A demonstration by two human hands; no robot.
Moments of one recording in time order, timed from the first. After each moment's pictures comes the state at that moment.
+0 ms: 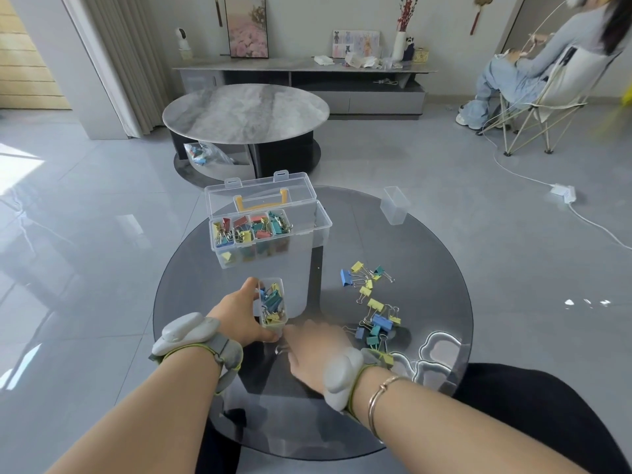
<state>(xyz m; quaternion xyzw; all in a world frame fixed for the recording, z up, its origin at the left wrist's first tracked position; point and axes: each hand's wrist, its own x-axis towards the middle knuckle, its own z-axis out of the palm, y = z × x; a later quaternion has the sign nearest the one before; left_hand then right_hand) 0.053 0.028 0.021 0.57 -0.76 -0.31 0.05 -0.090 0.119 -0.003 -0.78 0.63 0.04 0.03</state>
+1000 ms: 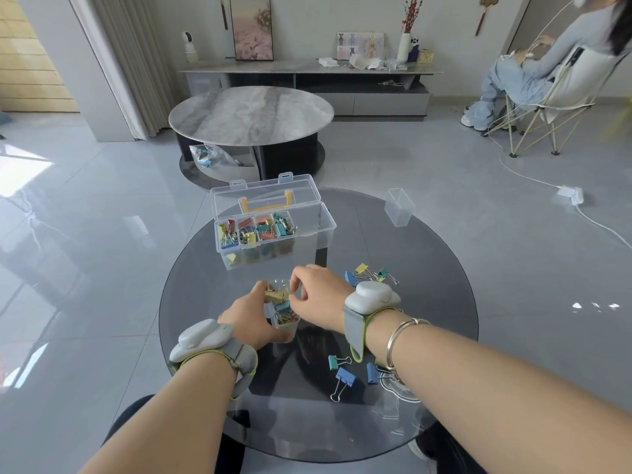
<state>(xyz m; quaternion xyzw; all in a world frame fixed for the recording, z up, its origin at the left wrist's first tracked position) 0.044 0.033 0.014 0.59 -0.74 -0.31 0.05 -0.109 0.068 0.066 -0.71 0.65 -0.15 0.22</state>
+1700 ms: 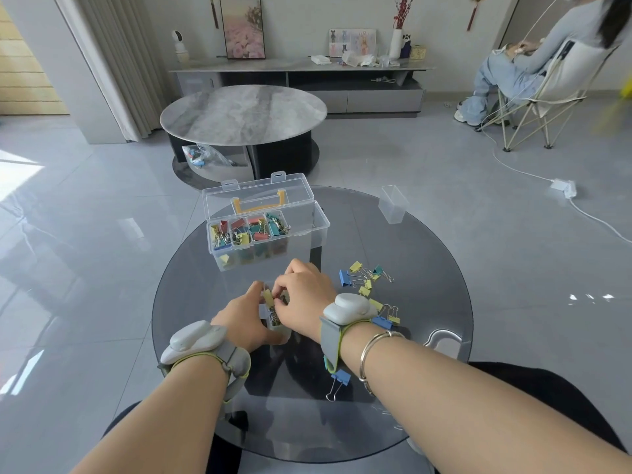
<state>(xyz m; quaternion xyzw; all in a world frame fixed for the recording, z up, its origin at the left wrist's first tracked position) 0.044 0.033 0.019 0.58 -0.75 -0.31 0.04 -0.091 0.067 0.046 -0.72 0.65 -0.22 0.12</state>
